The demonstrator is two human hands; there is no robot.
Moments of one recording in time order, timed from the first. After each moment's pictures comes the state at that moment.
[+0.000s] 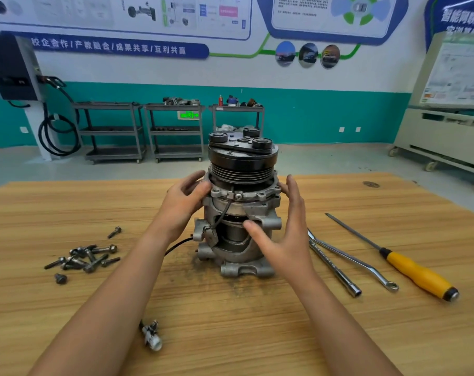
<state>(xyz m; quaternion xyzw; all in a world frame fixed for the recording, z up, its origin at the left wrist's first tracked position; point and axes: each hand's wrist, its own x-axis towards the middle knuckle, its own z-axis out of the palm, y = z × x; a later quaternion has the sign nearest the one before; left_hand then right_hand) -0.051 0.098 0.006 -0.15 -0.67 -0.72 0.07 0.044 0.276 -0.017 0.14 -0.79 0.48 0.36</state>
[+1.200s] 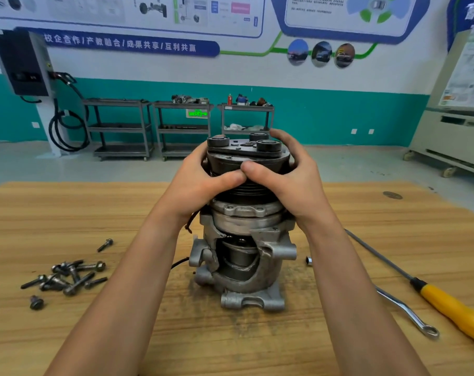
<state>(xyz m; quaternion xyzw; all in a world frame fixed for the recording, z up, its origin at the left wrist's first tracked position) -0.055 0.119 0.061 -0.28 -0.70 -0.65 0.12 -0.034 0.278 0.065 0.16 -0.69 0.66 0.24</state>
